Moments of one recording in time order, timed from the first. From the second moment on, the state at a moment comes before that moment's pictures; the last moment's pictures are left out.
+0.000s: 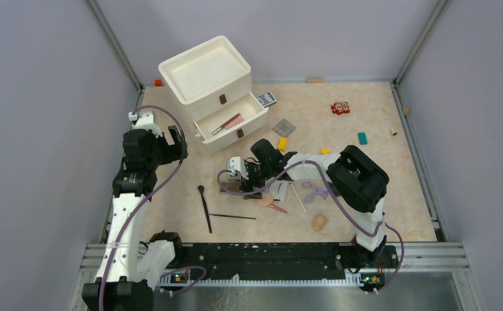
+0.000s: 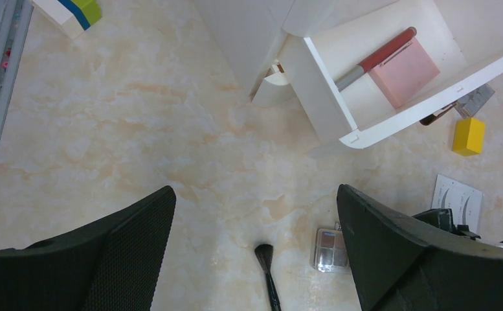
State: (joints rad) left arm 0.05 0.86 0.86 -0.47 0.09 -0.21; right arm 0.86 1.96 1.16 -0.07 -0.56 -0.60
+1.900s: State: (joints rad) left arm 0.06 0.86 0.86 -0.47 0.10 -0.21; right arm 0.92 1.99 1.21 -0.10 -0.53 -0.58
